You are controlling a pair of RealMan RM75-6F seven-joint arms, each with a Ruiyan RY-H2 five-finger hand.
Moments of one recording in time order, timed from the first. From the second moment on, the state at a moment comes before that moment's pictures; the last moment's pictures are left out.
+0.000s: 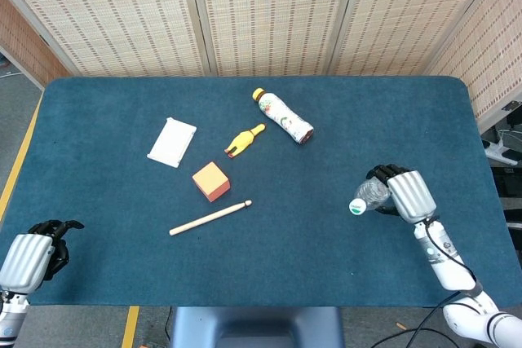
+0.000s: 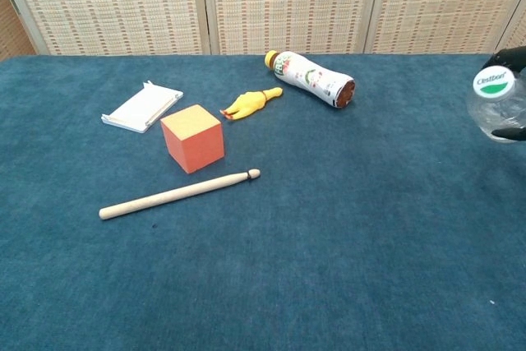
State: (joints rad) left arm -0.13 -1.17 0.00 -1.50 1.61 1.50 -0.09; right arm 0.44 -1.47 0.08 -1.06 -1.59 1.31 0.29
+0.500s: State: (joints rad) left arm -0.13 -1.17 0.01 -1.50 1.60 1.49 -0.08; right arm 0.47 -1.30 0.02 -1.21 -1.59 1.17 1.46
